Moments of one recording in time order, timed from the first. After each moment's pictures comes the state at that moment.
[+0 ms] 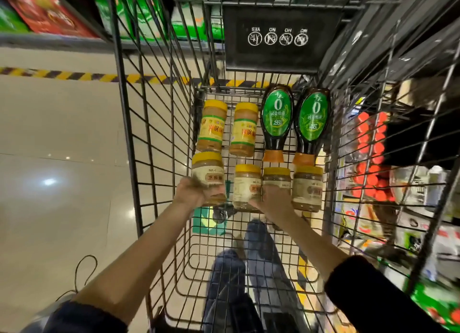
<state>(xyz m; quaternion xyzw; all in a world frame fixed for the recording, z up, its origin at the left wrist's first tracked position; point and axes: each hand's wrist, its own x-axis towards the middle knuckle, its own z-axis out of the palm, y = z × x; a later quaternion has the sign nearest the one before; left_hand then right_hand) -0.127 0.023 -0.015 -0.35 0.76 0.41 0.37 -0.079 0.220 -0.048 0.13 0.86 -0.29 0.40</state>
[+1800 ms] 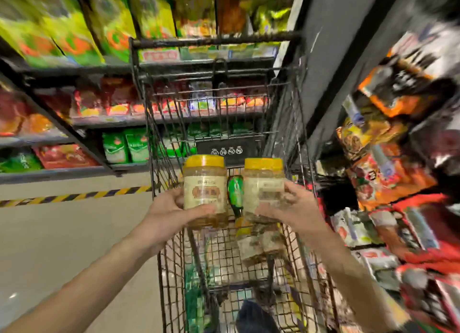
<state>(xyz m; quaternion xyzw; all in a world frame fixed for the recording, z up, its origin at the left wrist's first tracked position) -0.138 0.041 0.283 -0.03 0.76 0.57 0.32 -0.072 0.274 0.241 0.22 0.70 -0.68 0.05</state>
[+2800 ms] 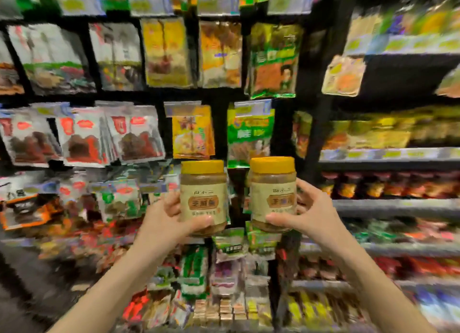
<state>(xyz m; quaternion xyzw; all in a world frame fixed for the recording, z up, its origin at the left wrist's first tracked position) 0.259 0.141 0.483 0.60 0.44 0.49 0.45 0.509 0.097 0.491 0.53 0.59 -0.31 -0.53</state>
